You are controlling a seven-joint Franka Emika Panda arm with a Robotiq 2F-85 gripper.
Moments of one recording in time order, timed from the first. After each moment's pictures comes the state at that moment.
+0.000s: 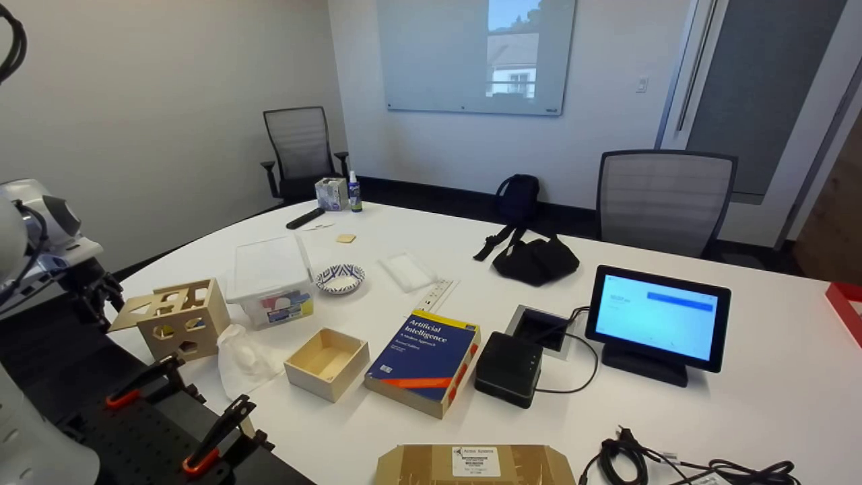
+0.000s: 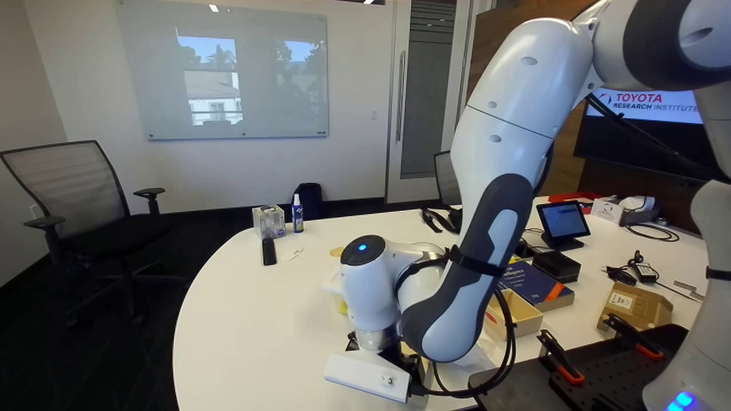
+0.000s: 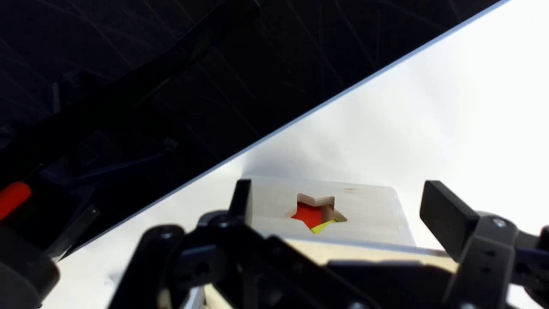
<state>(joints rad) 1.17 0.63 -0.09 -2.20 -0.25 2.69 1.98</state>
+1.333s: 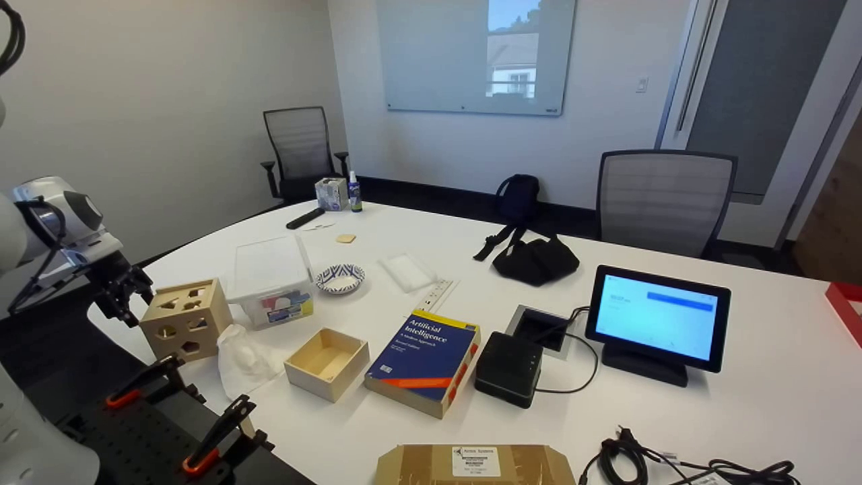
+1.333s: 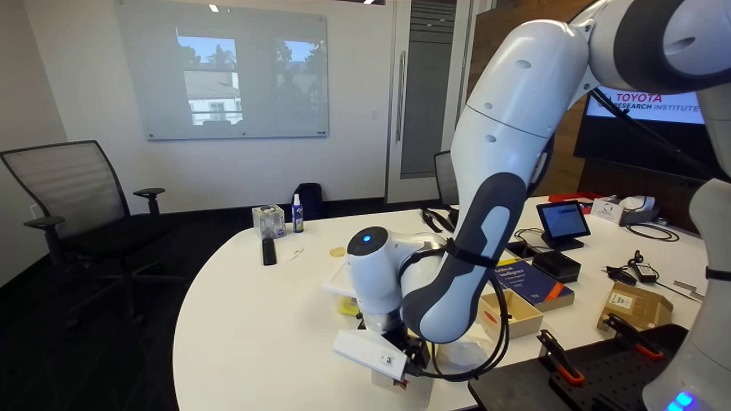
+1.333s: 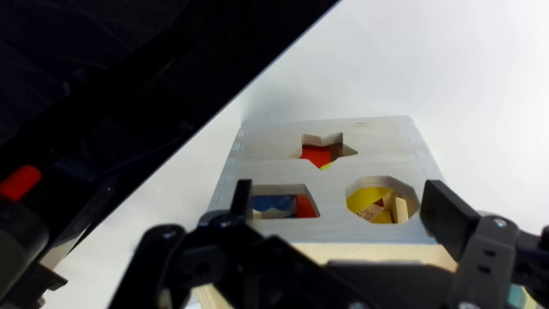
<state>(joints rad) 1.19 0.63 -0.19 -2.21 -0.26 2.66 2.07</state>
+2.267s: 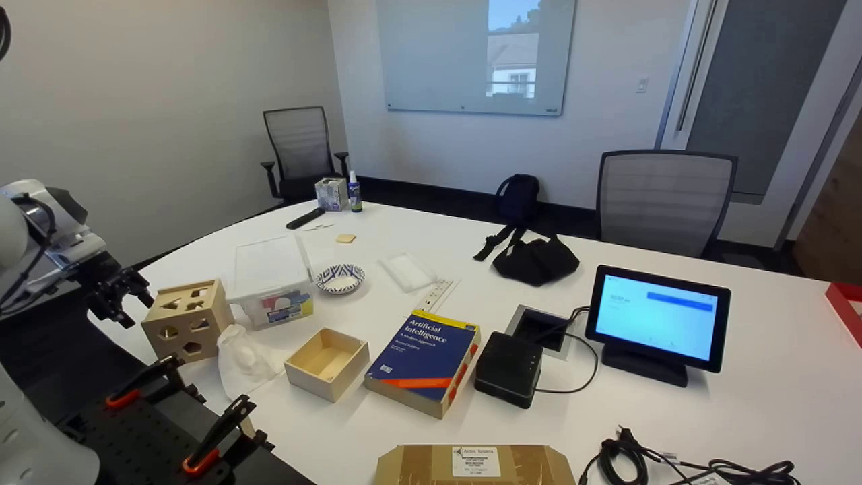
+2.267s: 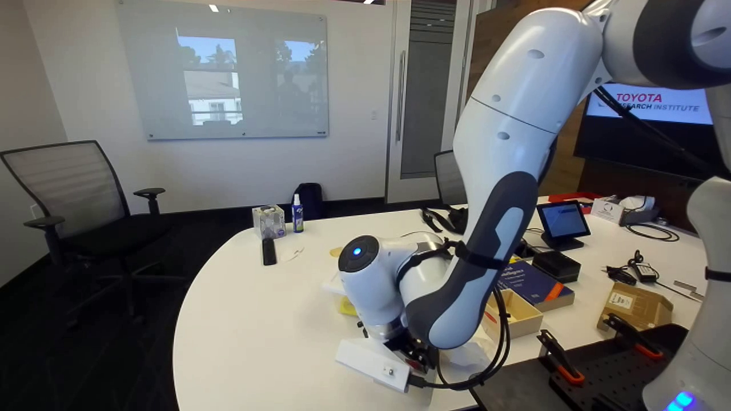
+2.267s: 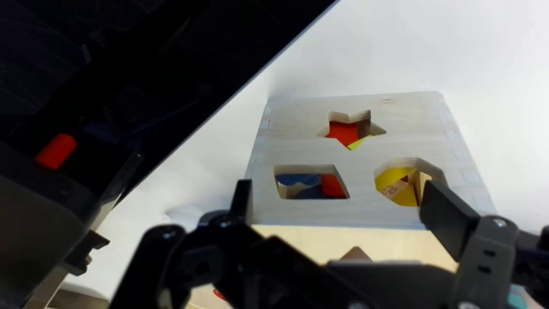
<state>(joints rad) 1.24 0.61 -0.20 -2.20 -0.37 2.51 2.22</state>
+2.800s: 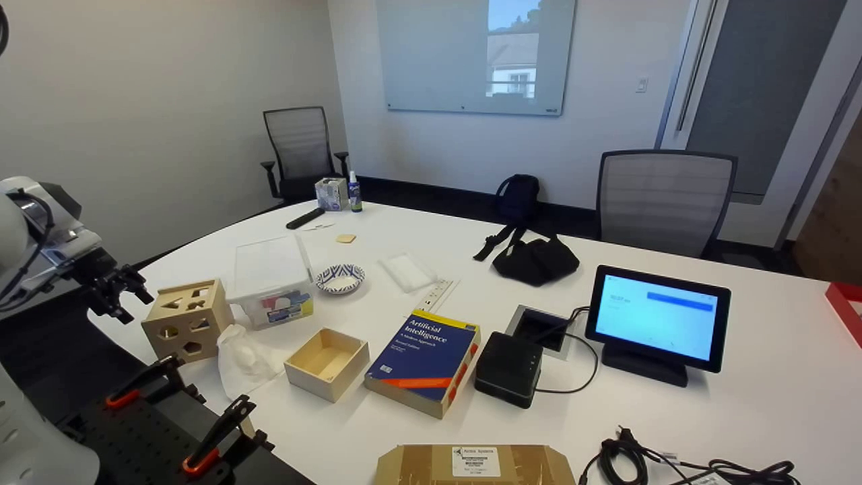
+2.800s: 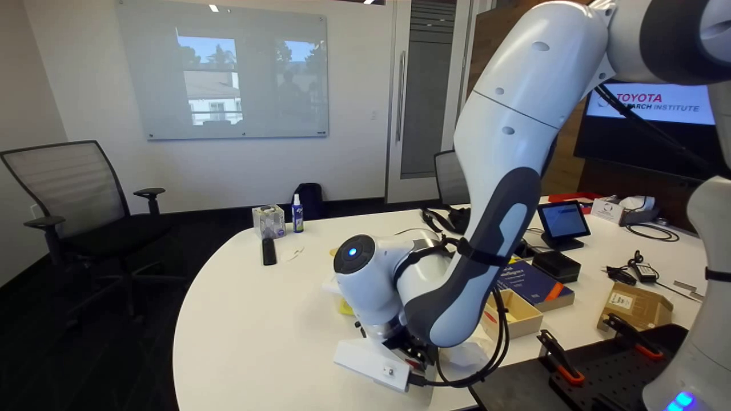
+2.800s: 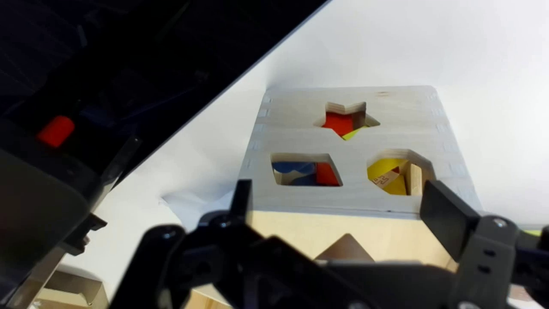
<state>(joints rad) 1.24 0.60 -0.18 -2.18 -0.42 2.47 2.22</state>
